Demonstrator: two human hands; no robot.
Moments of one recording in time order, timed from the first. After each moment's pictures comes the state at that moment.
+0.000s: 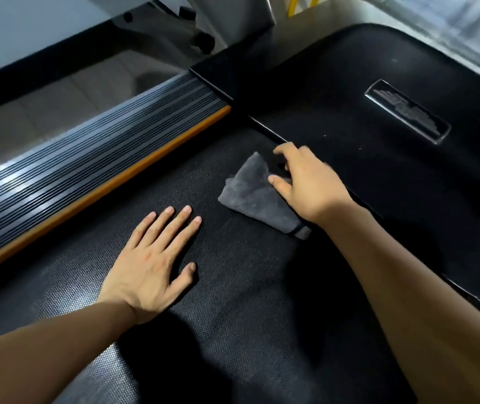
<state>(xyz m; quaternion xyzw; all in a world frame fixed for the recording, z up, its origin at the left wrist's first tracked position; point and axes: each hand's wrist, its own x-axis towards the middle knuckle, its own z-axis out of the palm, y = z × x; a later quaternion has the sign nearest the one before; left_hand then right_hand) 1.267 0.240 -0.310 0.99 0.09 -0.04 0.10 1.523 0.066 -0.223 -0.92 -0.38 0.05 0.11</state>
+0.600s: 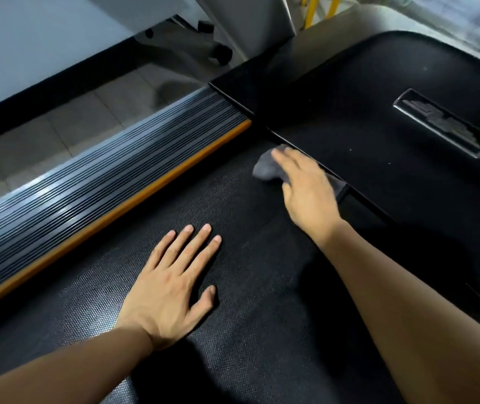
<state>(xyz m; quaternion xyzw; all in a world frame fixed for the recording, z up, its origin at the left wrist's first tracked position) 1.269 0.240 -0.311 0.99 0.09 -0.03 0.09 1.546 0.106 -0.298 -0.89 -0.41 -0.02 0.20</state>
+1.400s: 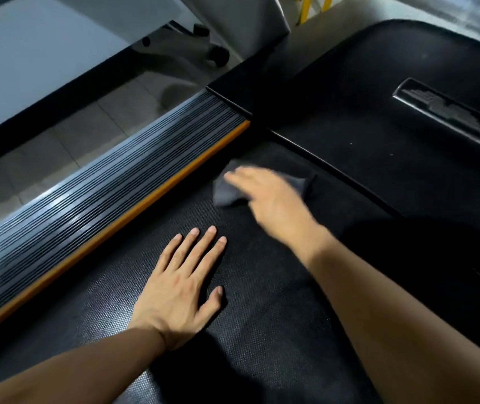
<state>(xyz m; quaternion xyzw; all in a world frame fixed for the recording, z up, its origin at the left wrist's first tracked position) 1.270 0.241 -0.314 0.99 0.08 -0.04 0.08 1.509 0.136 -0.311 -0.83 -0.51 -0.01 0.24</state>
